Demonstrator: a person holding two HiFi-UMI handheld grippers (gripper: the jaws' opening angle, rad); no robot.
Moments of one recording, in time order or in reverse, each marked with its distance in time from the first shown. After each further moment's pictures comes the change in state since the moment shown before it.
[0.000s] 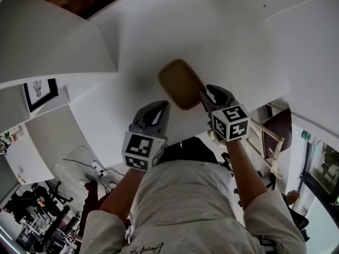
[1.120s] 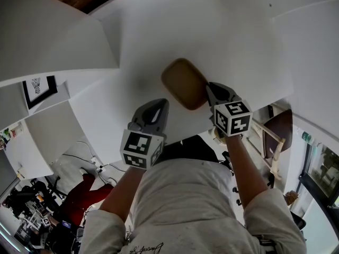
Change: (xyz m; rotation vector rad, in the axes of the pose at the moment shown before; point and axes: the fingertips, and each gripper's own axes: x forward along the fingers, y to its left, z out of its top) left arm 0.000 0.010 -0.009 -0.045 0.013 0.026; right arm 0.011 -0.014 -0.005 0.041 0.041 -0.034
